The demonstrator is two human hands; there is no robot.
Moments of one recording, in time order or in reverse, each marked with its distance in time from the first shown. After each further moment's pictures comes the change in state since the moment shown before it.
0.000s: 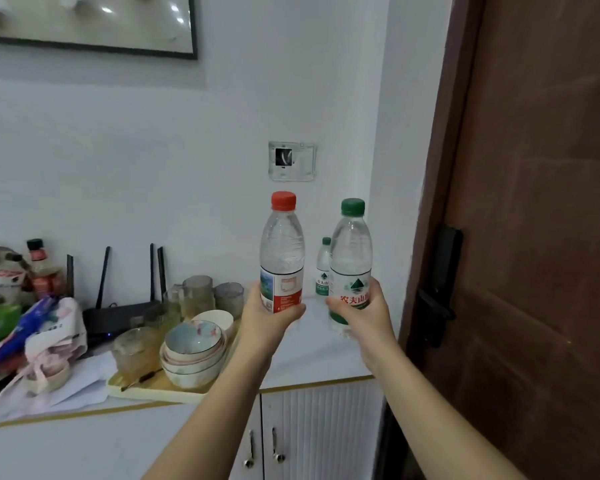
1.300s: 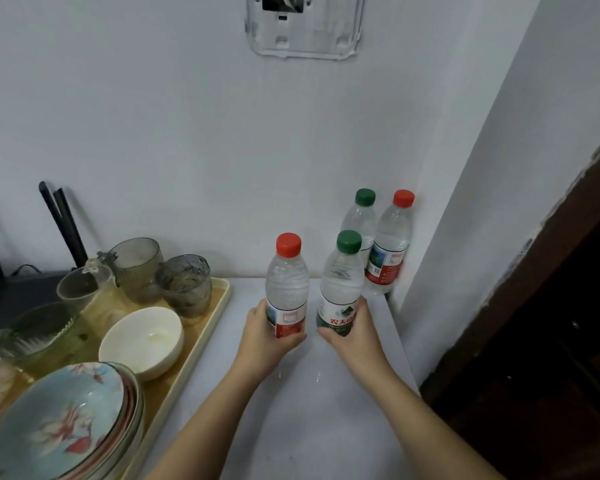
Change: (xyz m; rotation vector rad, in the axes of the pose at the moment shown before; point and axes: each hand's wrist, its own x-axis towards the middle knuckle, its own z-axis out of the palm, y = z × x) left_hand 0.248 -0.267 0.051 0.483 -0.050 -0.294; right_hand 0.257 0.283 0.006 -0.414 -0.224 0.191
